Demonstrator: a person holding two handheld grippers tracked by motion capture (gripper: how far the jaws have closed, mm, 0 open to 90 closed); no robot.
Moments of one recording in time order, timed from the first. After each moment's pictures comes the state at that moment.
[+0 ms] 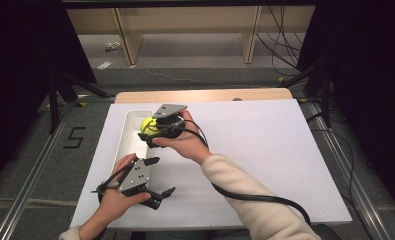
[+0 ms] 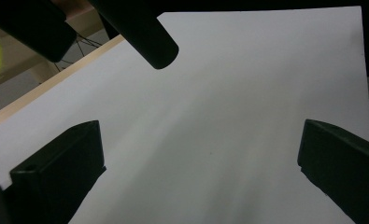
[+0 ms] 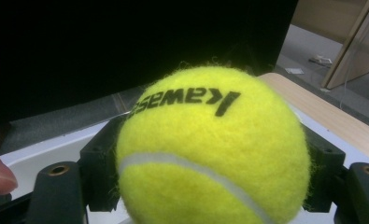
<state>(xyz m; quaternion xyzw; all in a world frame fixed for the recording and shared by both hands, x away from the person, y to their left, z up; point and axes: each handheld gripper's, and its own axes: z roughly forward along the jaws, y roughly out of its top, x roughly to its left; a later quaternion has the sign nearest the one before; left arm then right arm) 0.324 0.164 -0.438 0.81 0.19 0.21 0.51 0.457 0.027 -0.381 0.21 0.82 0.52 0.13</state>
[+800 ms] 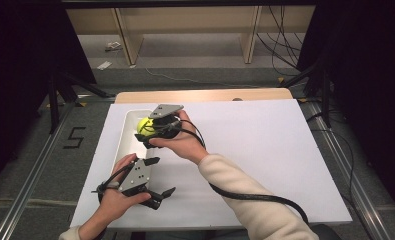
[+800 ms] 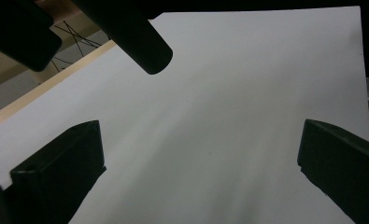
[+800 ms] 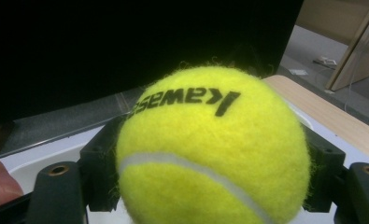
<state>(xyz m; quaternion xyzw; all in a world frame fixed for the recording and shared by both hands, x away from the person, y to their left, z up) 0.324 0.164 -0.437 0.81 0.19 0.20 0.51 0.456 0.035 -0.380 0.20 0.82 0.52 0.12</state>
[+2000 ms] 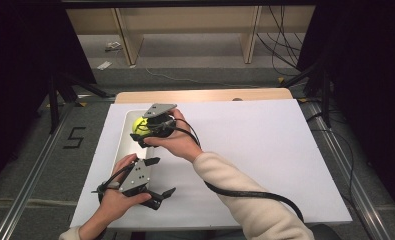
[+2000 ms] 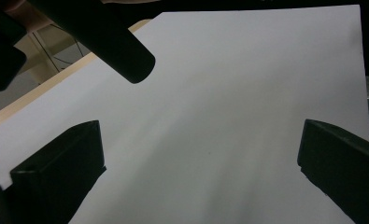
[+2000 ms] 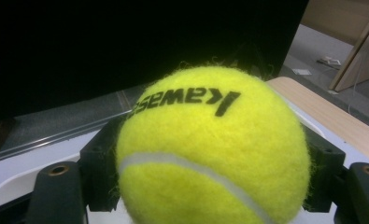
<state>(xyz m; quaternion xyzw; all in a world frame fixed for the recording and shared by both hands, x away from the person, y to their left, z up) 0.323 0.163 -0.437 0.81 0.19 0.21 0.51 0.459 0.049 -0.380 0.20 0.83 0.51 0.12</state>
